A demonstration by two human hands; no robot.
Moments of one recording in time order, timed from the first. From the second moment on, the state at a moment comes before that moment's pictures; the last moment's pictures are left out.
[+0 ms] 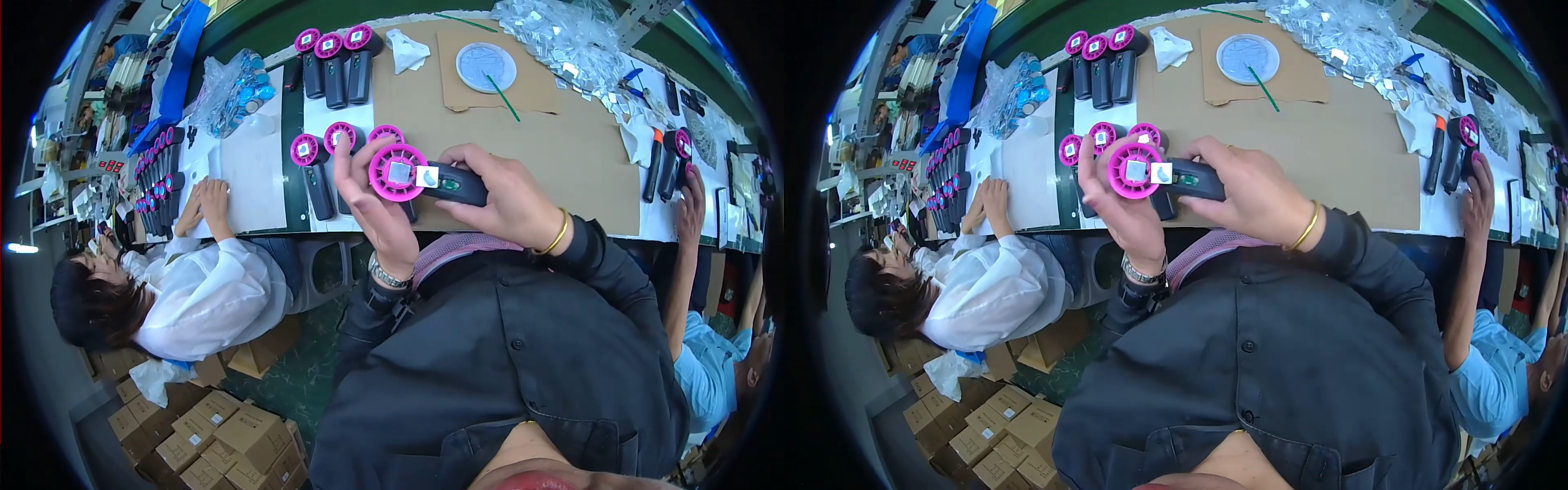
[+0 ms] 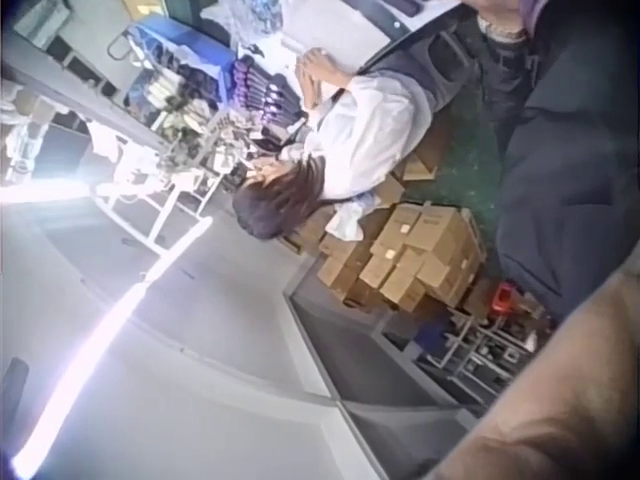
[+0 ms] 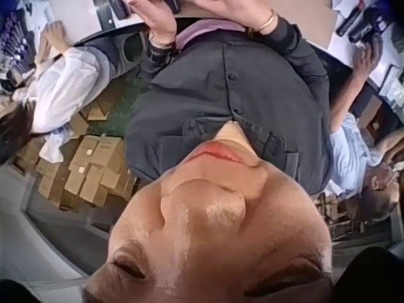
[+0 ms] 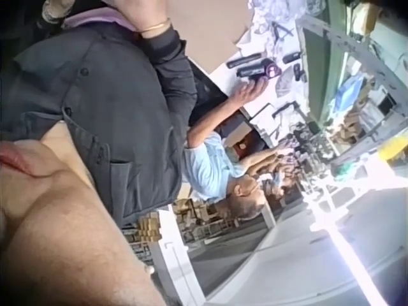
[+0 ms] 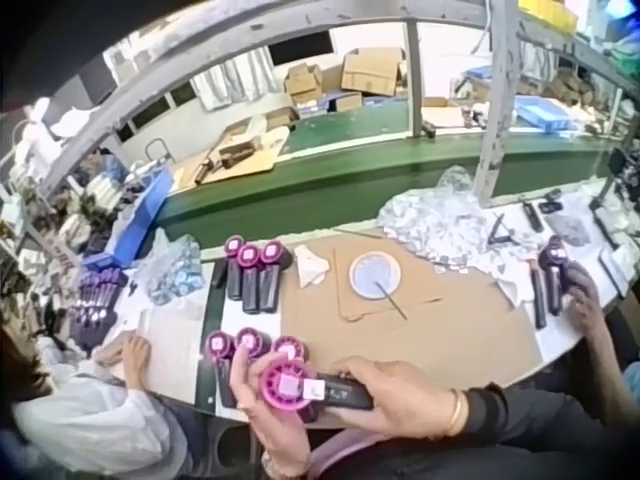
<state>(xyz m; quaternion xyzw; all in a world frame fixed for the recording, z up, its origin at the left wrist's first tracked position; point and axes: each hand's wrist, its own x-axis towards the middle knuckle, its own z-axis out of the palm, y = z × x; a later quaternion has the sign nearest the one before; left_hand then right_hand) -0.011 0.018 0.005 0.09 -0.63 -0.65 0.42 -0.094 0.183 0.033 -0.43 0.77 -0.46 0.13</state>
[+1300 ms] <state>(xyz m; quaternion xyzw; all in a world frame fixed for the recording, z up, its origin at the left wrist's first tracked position) -0.013 0.000 0.002 0.11 -0.69 -0.65 0.30 -0.076 0.172 0.002 -0.19 0.67 -0.63 0.35</state>
